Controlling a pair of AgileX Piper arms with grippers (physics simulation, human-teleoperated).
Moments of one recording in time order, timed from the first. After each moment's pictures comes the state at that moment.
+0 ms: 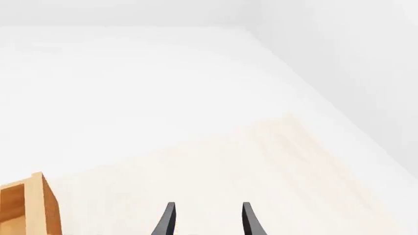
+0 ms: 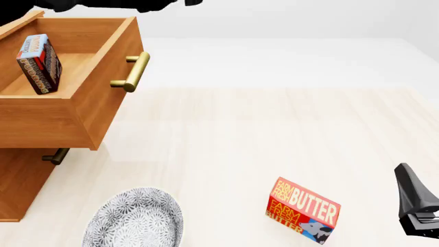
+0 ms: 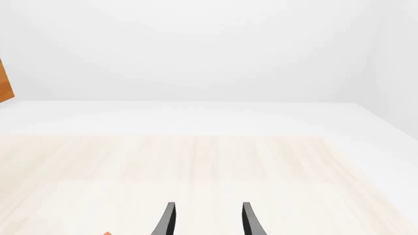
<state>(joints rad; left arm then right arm) -0.57 1.48 -1.54 0.41 -0.25 0.00 0.01 0.00 -0.01 -0.01</state>
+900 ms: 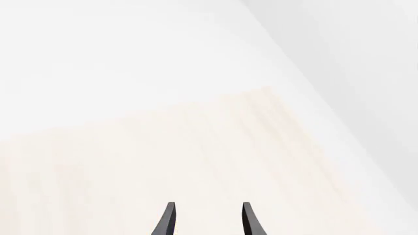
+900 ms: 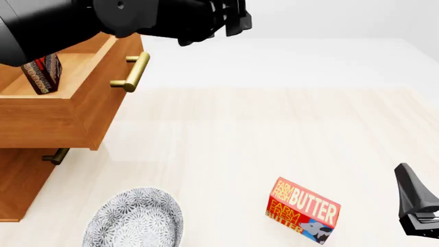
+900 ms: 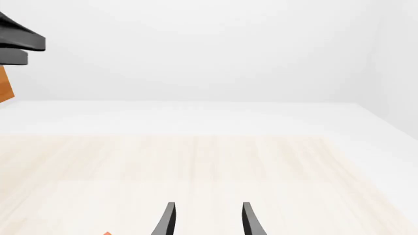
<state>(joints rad) -0.68 1.60 -1.56 0.44 -0.41 0.00 0.01 0.00 -0.01 -0.01</state>
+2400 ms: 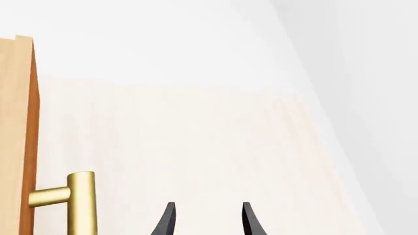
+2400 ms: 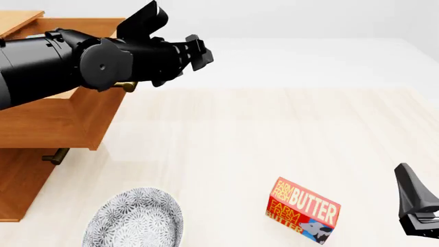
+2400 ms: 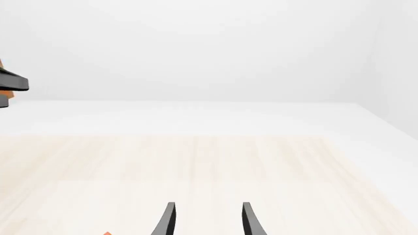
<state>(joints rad) -0.56 1.51 -1.21 0.22 -0.60 0.00 0.01 0.00 -0.01 -0.01</state>
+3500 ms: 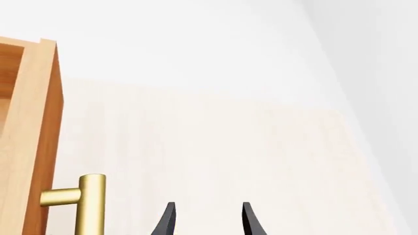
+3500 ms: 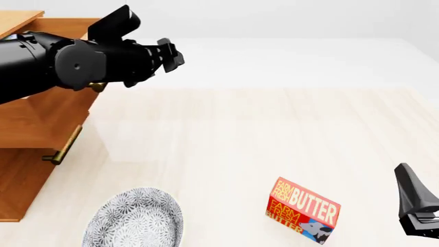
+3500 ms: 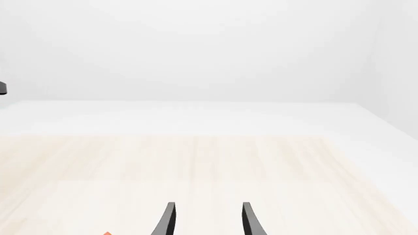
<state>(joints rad) -0.43 1.47 -1.15 0.24 -0.53 0.00 0.01 0.00 -0.01 -0.01</state>
